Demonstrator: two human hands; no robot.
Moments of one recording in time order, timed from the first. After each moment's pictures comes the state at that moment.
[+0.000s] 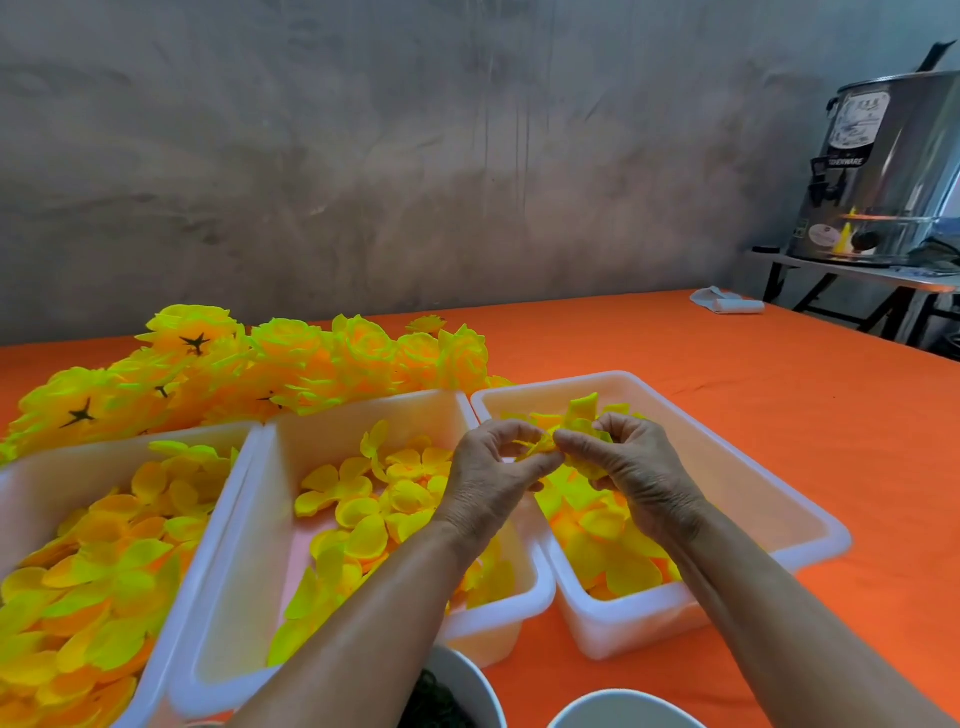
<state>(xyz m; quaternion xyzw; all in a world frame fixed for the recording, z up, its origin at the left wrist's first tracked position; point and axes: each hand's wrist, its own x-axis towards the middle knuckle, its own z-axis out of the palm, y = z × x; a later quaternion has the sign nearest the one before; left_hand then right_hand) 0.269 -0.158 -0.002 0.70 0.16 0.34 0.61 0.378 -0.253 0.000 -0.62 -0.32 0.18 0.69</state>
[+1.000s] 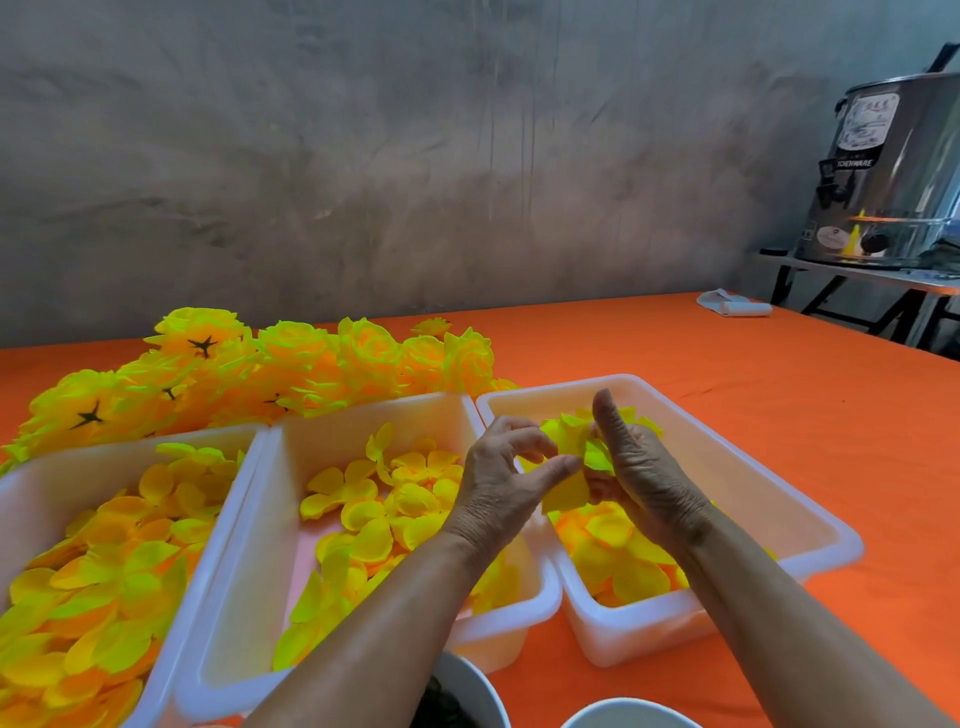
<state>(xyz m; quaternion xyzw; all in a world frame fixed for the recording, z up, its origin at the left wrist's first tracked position) 0.268 -0.158 -0.005 0.79 0.14 0.39 0.45 0.370 -0.252 0.007 -0.61 -0.35 0.25 0.67</state>
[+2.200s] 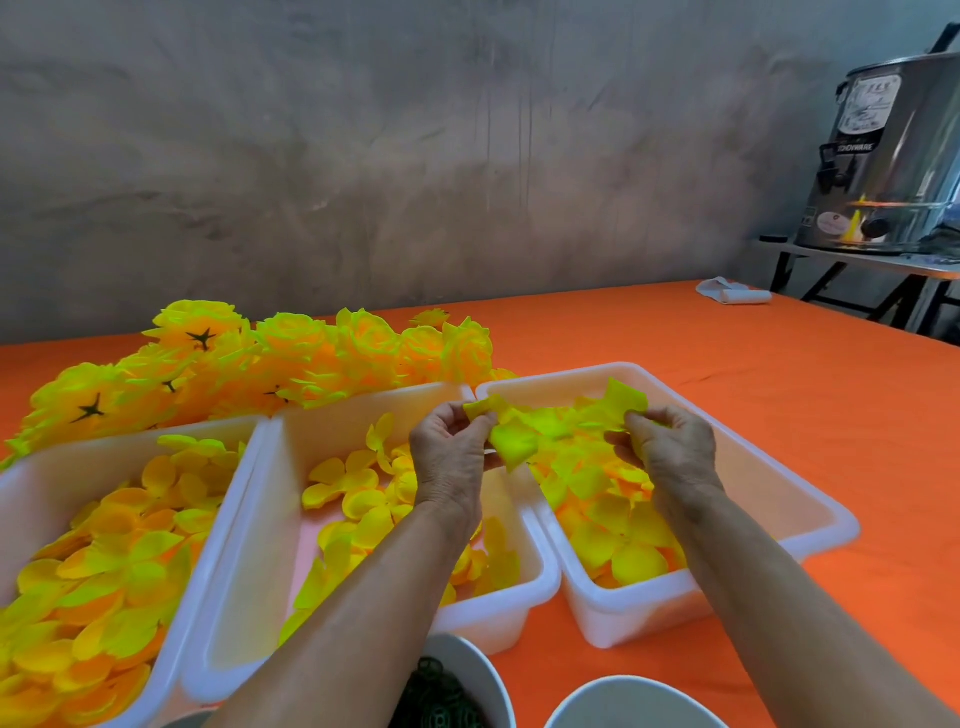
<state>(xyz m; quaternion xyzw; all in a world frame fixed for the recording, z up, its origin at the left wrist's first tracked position) 0.267 -0.142 -0.001 0.52 0.25 0.47 0.67 0.392 -0.253 -0.001 -0.64 -0.15 0.09 0.75</state>
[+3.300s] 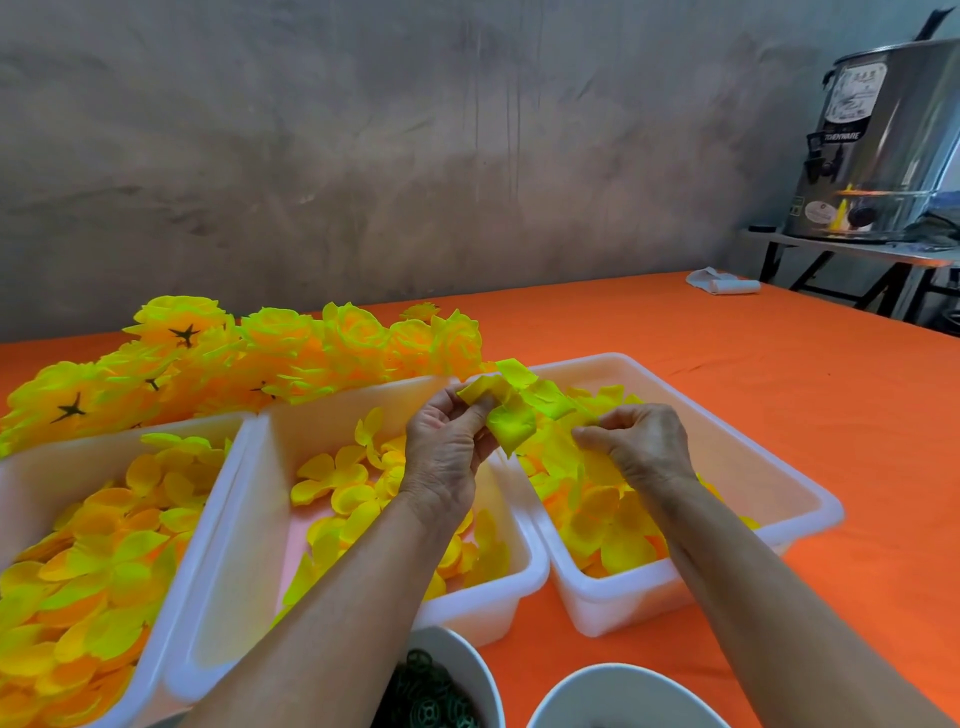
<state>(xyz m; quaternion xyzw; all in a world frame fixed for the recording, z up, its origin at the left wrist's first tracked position) 0.271 -0.139 0.003 0.45 0.14 0.41 0.78 0.392 -0.255 -0.006 -0.79 -0.23 0.02 0.56</state>
